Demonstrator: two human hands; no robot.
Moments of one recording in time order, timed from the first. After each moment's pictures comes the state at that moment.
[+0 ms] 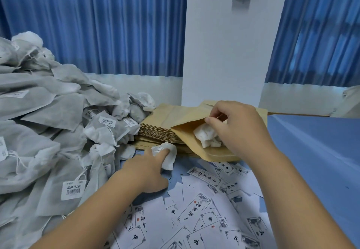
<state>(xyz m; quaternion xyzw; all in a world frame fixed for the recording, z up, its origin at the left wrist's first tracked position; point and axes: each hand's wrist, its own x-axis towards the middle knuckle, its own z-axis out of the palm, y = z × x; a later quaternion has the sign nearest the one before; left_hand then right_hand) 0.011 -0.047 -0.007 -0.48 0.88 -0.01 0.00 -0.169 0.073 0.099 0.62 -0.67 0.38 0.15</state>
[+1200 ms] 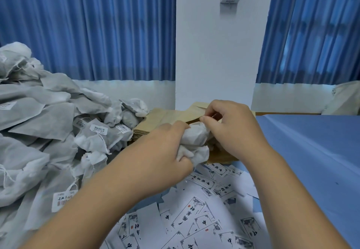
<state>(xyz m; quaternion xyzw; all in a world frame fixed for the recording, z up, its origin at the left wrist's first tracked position) 0.007 0.053 0.097 -0.31 0.91 0.06 -0.26 -0.176 0.077 0.104 0.62 -0.65 0.42 0.15</state>
